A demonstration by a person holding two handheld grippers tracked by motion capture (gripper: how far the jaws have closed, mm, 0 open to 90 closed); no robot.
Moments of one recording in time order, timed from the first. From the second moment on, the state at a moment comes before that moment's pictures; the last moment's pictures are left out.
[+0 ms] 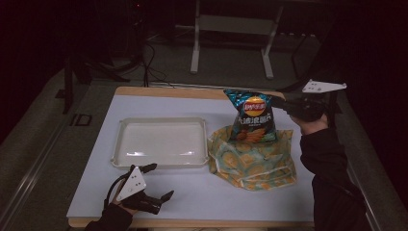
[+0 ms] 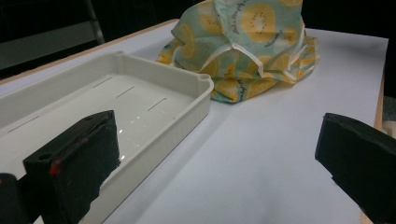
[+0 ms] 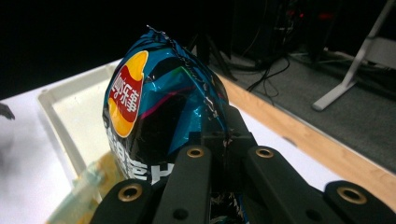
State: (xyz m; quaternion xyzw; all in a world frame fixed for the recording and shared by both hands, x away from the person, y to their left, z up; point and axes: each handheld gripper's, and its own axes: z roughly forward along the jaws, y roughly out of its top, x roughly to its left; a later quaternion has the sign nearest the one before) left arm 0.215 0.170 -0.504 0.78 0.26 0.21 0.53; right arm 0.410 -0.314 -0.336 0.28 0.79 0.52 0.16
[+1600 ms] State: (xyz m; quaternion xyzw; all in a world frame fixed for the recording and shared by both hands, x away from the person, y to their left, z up) left arm 0.213 0.172 -0.503 0.78 0.25 0.21 0.54; right arm 0.409 -0.143 -0.294 0.24 0.80 0.53 0.16
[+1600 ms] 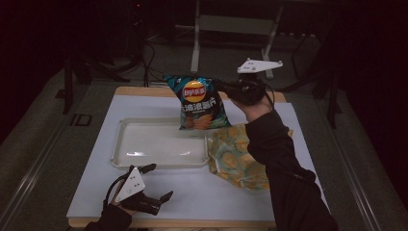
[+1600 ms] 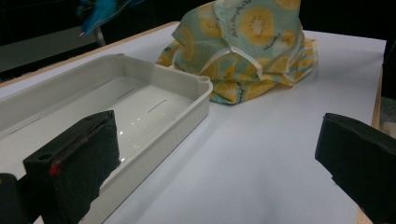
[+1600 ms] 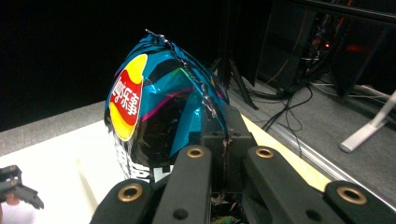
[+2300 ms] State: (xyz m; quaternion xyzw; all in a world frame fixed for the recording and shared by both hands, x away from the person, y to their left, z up) left arm 0.211 0.173 -0.502 0.77 0.25 0.21 0.54; right arm 0.410 -0.054 -0.347 0.25 0.79 0.55 0.11
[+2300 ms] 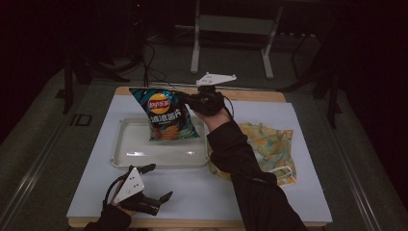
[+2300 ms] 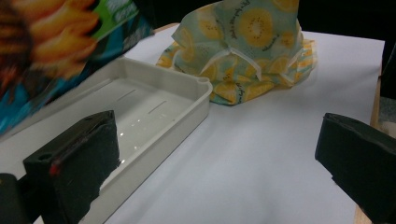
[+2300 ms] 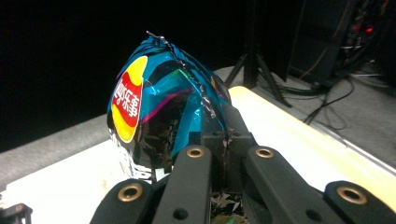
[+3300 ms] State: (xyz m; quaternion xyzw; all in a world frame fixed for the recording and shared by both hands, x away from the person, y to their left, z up) left arm 0.210 0.172 -0.502 0.78 0.25 0.21 0.54; right arm 0.421 -0.040 -0.427 0.27 0.83 0.49 0.04
